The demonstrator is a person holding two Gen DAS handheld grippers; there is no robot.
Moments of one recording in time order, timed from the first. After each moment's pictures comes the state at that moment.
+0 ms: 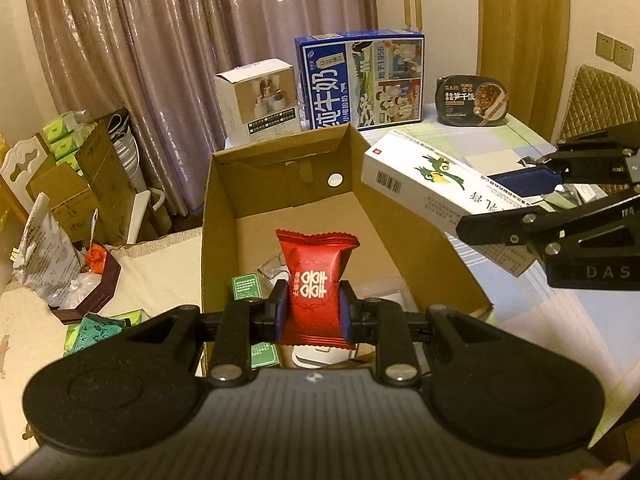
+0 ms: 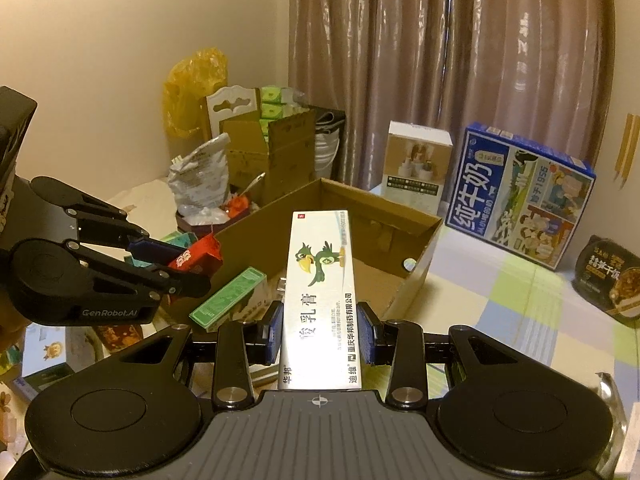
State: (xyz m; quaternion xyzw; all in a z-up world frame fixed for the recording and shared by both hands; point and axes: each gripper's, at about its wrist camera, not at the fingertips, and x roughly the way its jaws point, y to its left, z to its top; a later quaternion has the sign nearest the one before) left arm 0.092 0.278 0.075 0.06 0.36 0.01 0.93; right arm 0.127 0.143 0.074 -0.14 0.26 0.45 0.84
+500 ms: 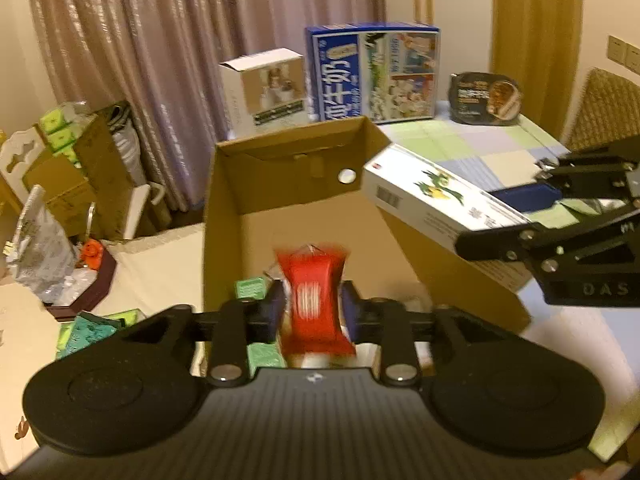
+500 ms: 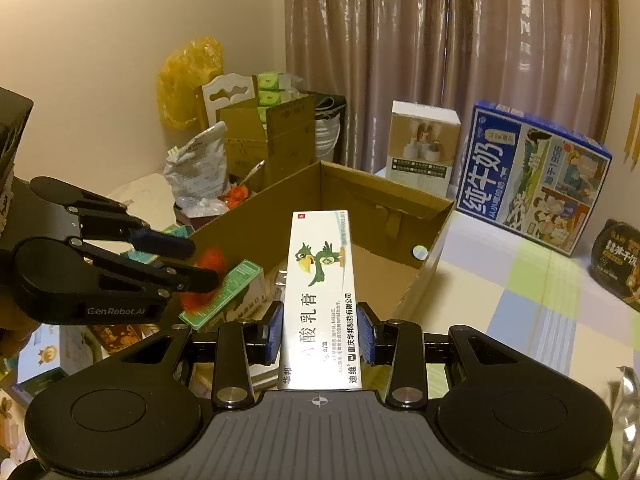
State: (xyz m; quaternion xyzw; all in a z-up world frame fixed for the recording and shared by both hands) left arm 0.117 0.294 0.056 0.05 0.36 0.03 0.93; right arm 0.150 0.163 0.052 -0.14 0.28 0.45 0.84
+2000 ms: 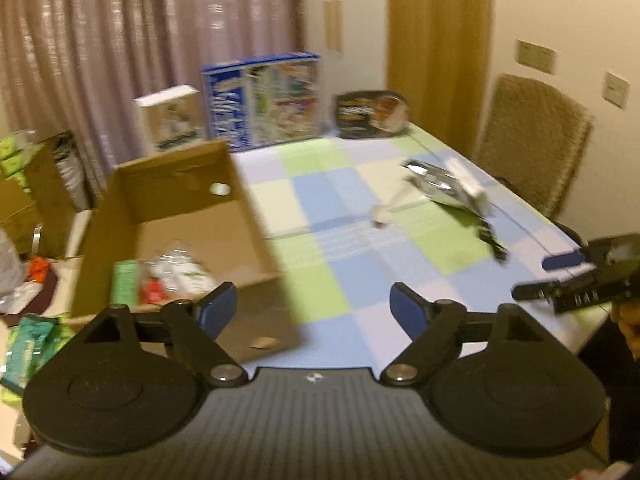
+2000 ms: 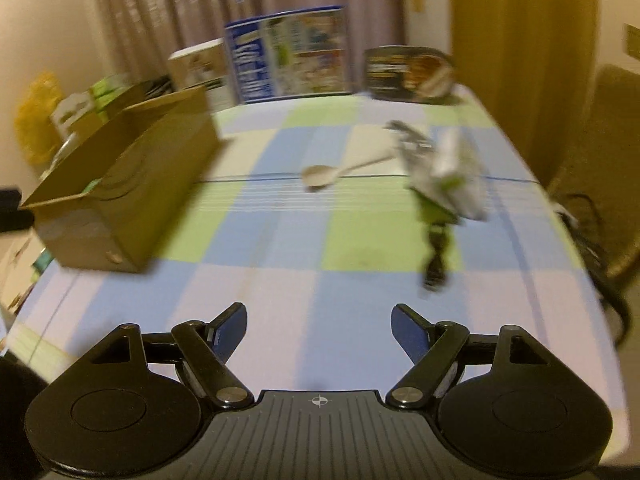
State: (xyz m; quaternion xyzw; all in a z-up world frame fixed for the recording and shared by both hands) left arm 0.016 0.142 0.069 0.05 0.33 -0.08 0.94; right arm 0.082 -0.122 0.010 -0.02 0.39 0.23 0.89
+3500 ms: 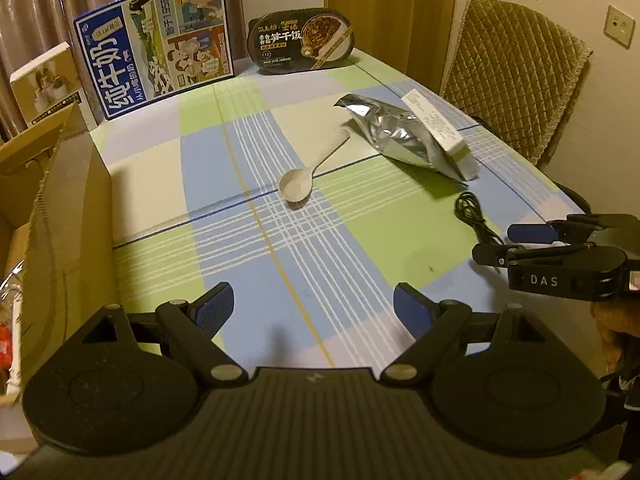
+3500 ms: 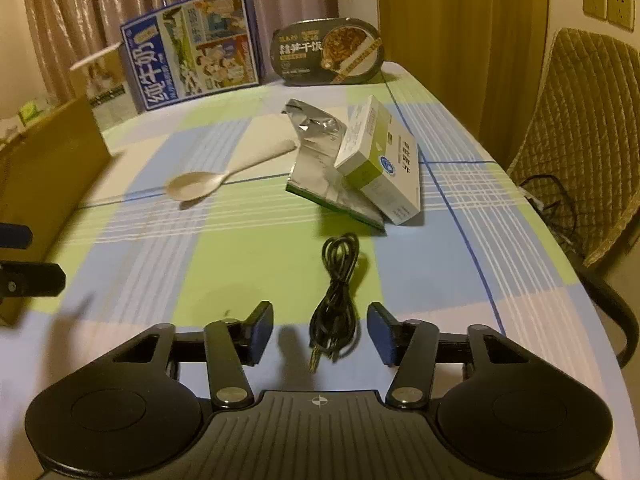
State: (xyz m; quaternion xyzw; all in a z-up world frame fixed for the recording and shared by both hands) left arm 0.172 0.041 -0.025 0.07 0.41 -0.12 0.90; right arm 0.192 -0.144 -0.059 -0.01 0.39 0.15 0.91
